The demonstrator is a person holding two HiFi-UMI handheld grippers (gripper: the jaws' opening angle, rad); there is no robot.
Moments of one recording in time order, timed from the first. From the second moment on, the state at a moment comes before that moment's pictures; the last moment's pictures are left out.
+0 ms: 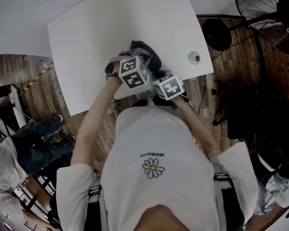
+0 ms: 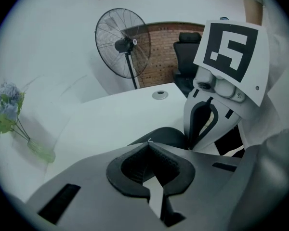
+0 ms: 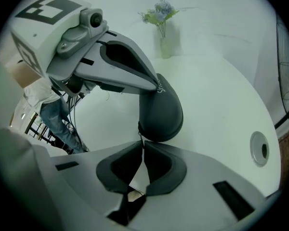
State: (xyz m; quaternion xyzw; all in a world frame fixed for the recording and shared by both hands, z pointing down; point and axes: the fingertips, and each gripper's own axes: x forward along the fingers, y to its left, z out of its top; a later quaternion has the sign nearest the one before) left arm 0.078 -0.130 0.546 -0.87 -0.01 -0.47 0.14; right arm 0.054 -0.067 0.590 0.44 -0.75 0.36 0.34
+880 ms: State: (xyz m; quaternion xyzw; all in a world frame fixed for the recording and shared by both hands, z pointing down) left arm -0.008 -0.219 0.309 -0.89 0.45 -0.04 0.00; right arm 0.130 -0.185 0.351 0.64 -0.75 0.00 0.15
